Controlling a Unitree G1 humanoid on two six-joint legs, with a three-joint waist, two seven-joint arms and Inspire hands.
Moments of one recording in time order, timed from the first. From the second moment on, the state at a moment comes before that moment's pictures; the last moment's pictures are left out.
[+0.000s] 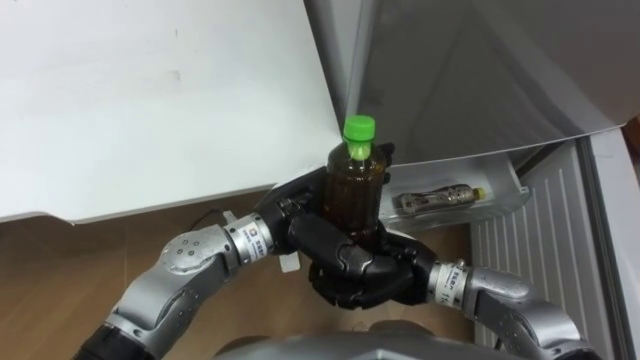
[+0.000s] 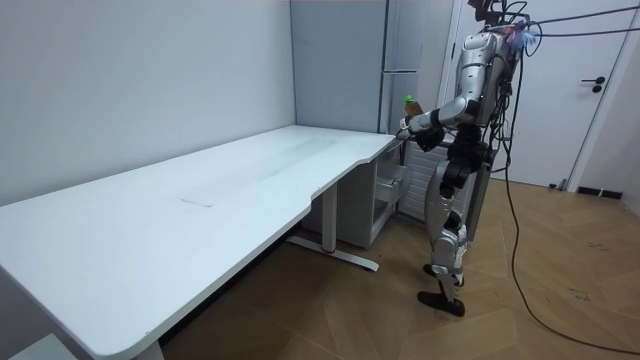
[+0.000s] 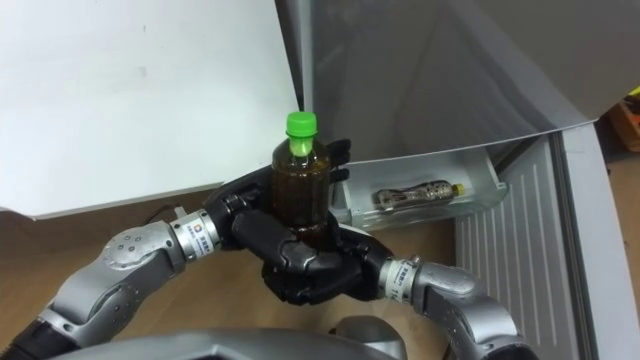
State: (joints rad) left arm 0.11 0.42 -0.52 0.01 -0.56 0.06 -0.53; right arm 0.17 -0.42 0.42 0.29 0.51 0.11 0.82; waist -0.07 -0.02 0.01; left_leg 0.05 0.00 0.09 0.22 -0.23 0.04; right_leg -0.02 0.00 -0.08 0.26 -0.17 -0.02
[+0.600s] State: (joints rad) left arm 0.11 0.42 -0.52 0.08 -0.46 0.00 -0.54; right arm 0.18 -0.43 0.43 0.29 0.47 0.13 0.79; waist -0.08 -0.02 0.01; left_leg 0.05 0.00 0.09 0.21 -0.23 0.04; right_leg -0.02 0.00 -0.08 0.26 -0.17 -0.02
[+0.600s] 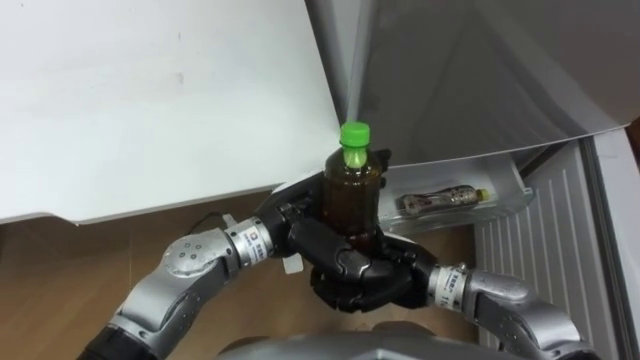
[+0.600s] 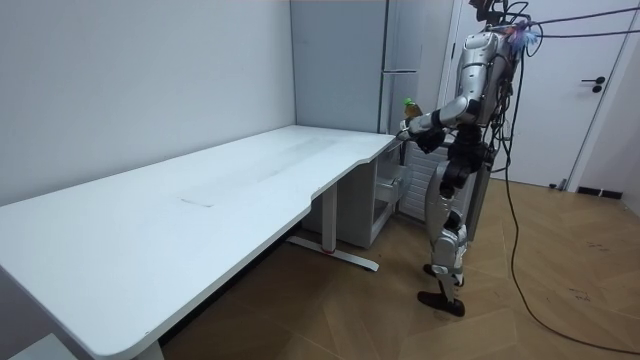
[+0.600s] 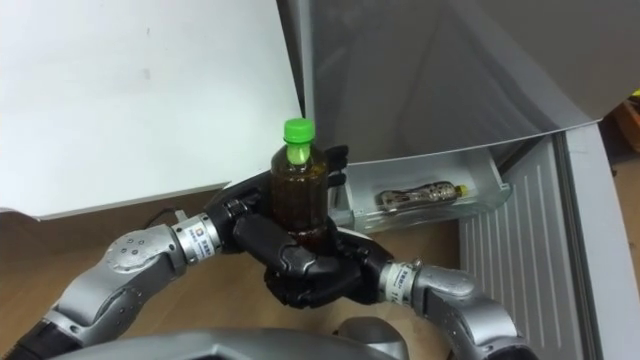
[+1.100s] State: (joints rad) left arm 0.11 0.43 -0.53 0.17 -0.31 -0.12 -0.50; right arm 0.19 -0.44 0.47 0.31 0.46 0.13 0.71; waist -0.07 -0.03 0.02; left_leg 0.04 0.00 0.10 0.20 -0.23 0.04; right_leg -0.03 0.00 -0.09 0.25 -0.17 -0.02
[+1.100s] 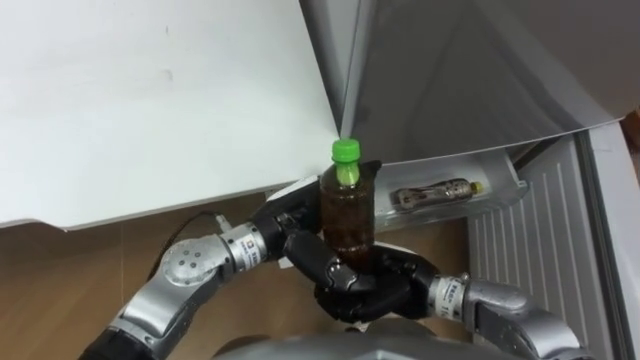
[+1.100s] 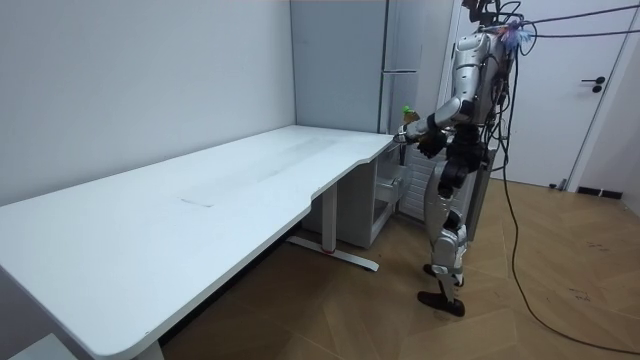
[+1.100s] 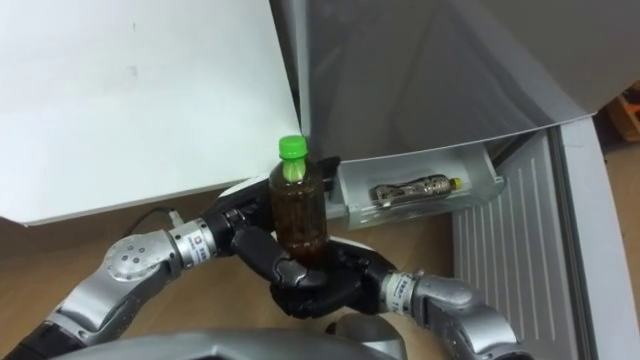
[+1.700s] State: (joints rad) left arm 0.19 0.49 -0.48 0.19 -0.02 -0.10 -0.46; right arm 0.27 -0.47 0.31 0.31 0.54 0.12 0.61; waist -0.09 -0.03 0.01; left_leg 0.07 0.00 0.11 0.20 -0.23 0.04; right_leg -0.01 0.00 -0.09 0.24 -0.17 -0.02
